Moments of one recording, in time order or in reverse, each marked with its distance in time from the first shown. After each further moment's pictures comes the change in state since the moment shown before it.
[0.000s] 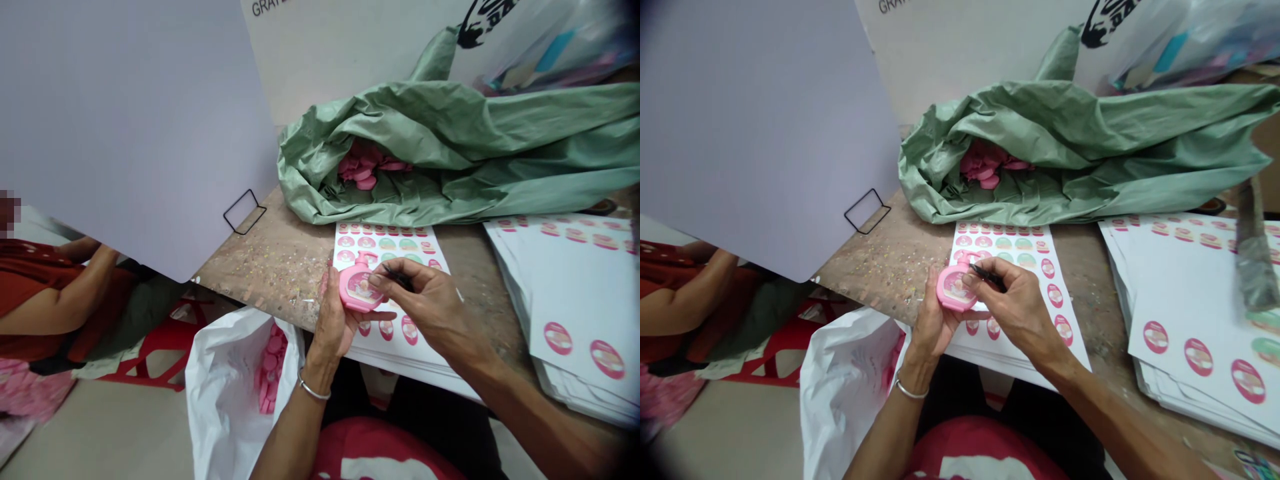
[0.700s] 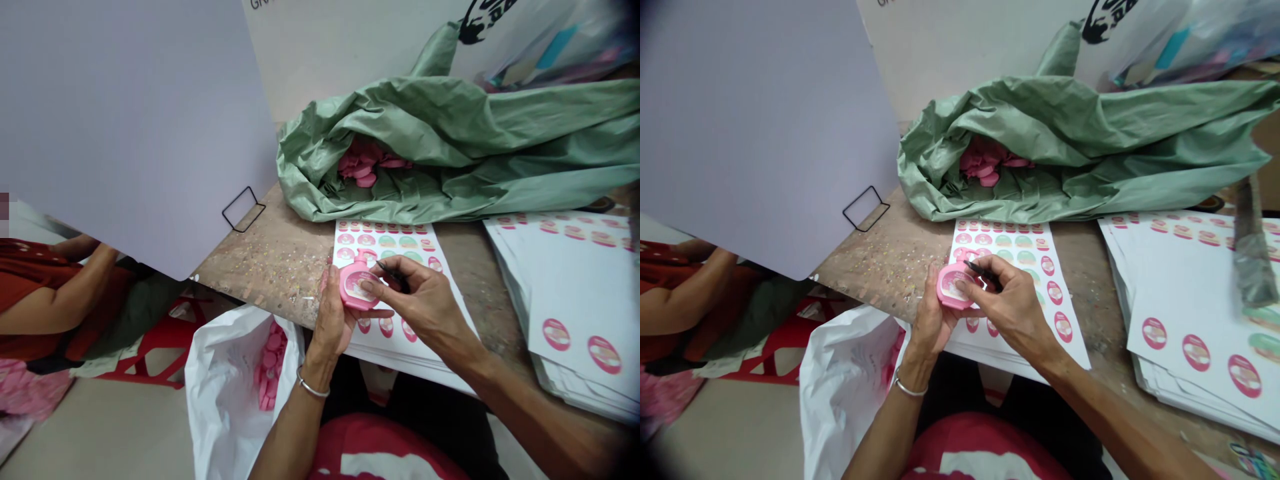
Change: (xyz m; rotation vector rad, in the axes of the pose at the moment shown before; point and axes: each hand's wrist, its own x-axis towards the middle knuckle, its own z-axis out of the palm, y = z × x) left_hand -0.001 0.001 0.000 -0.001 -0.016 0.024; right_hand 0.000 0.010 0.005 -0.070 0.012 -0.057
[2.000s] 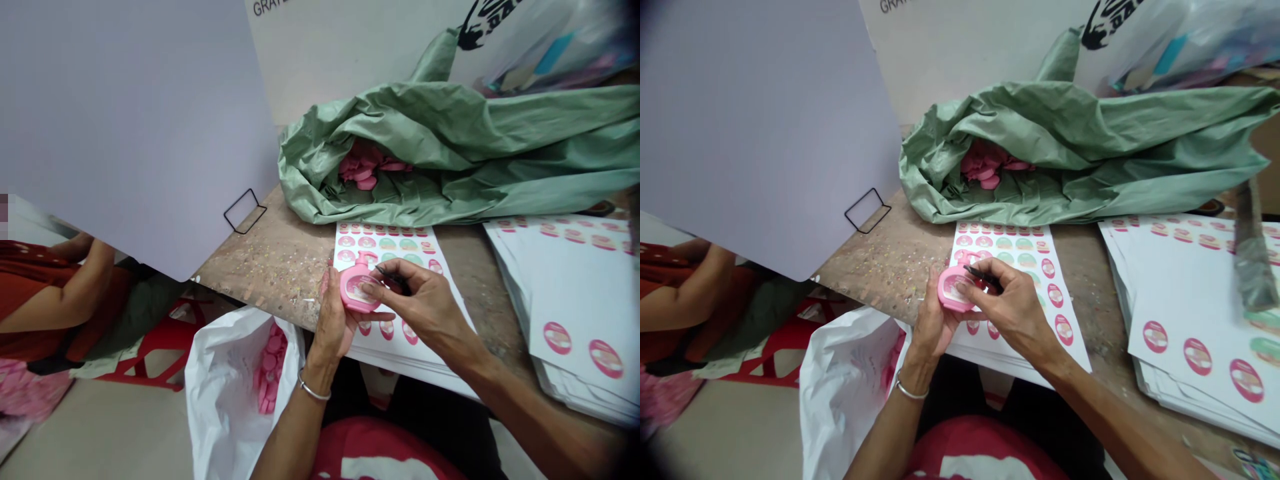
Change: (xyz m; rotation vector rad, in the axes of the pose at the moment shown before) left_hand 0.000 -0.002 -0.002 -0.011 -0.008 0.000; right_hand -0.002 -0.005 0.000 0.011 -0.021 0.037
